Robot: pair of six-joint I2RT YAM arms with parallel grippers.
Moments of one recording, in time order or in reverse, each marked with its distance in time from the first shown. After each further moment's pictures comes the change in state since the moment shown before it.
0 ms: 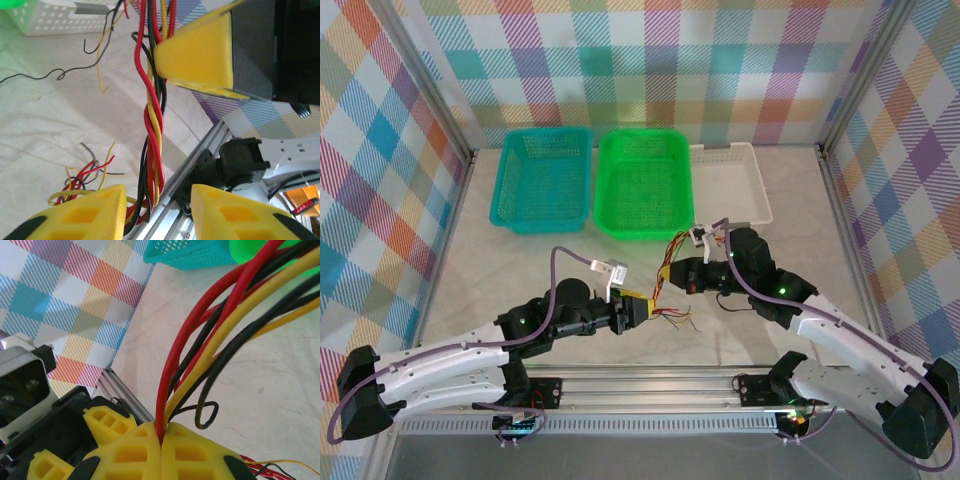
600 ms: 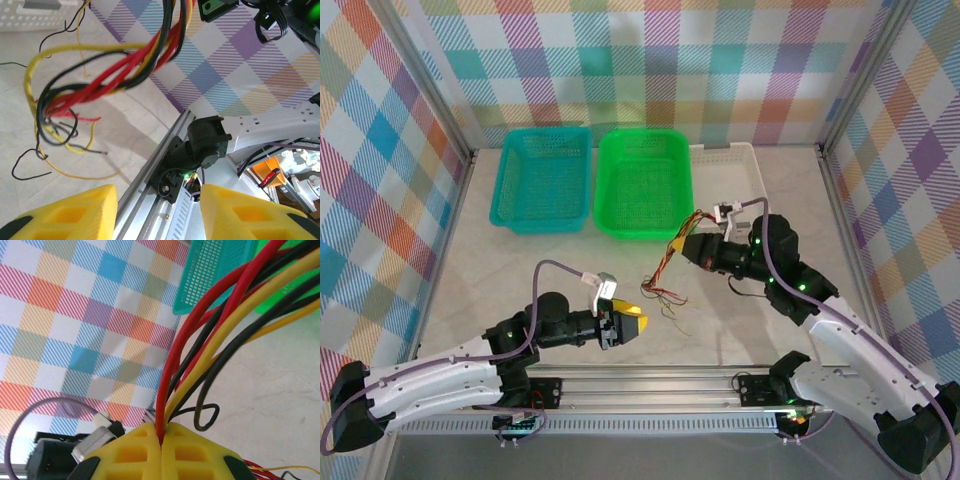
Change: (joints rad) left arm 0.000 -0.164 -0.157 0.119 0.123 0.039; right arm -0.118 -0.051 0.087 0.051 -0.049 0.239
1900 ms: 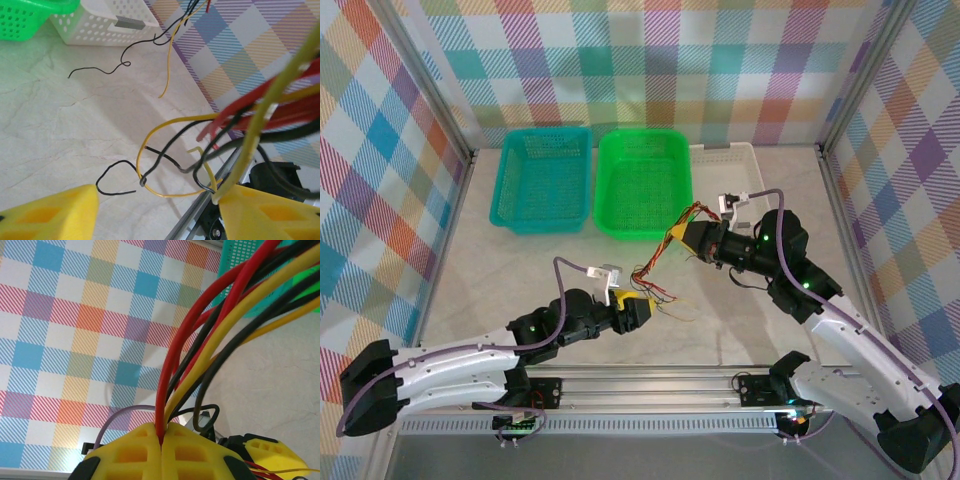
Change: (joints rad) left arm -0.002 0.220 0.003 0.108 -0.263 -0.089; right arm 0.000 0.004 0.037 0.097 -0.019 0.214
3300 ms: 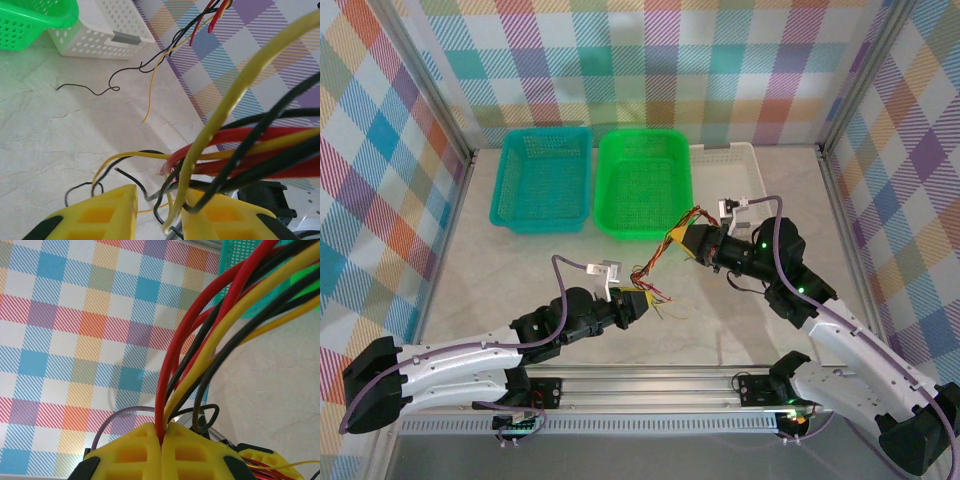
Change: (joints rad) left arm 0.000 0.020 0.007 0.062 -0.026 -0.050; right arm 0.009 -0.017 -0.083 0.098 0.024 0.056
